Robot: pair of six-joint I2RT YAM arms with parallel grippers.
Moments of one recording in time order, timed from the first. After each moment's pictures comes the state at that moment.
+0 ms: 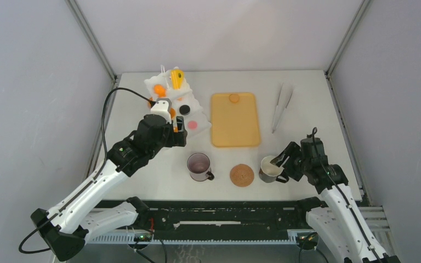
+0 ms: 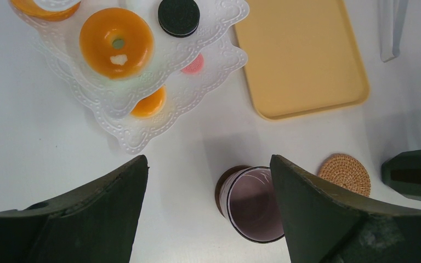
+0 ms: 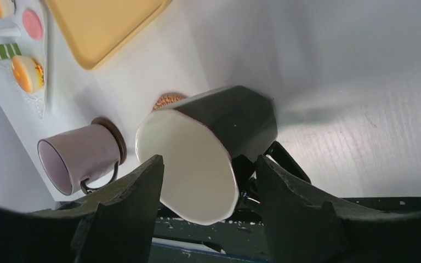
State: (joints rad) left arm -0.69 0.94 1.00 -0.61 -0.36 -0.38; right arm 0.21 0.64 0.59 -0.86 -0.13 0.85
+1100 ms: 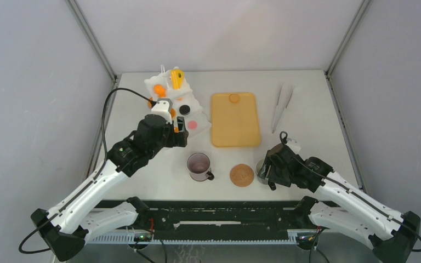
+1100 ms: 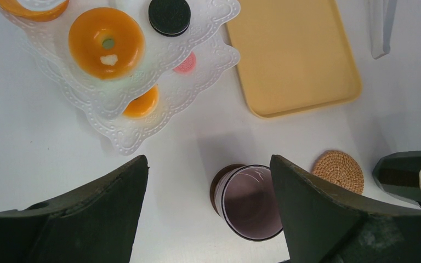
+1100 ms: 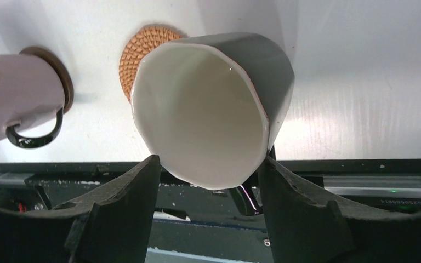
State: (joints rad) left arm -0.69 0.94 1.00 -0.61 -0.33 -0.38; right arm 0.79 0.79 0.70 -1.00 0.21 1.02
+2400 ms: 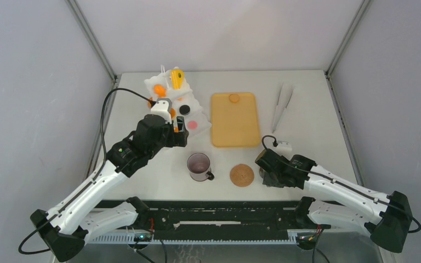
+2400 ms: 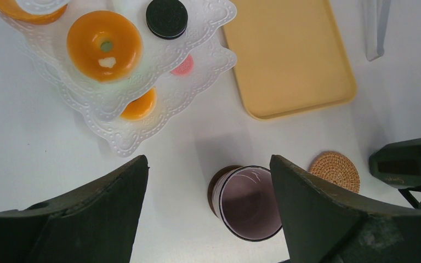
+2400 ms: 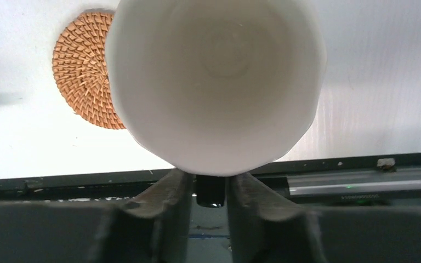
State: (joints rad) left arm -0.69 0.93 0.99 -0.60 -0.33 -0.39; right arm 0.92 0.94 0.71 -1.05 0.34 1.04
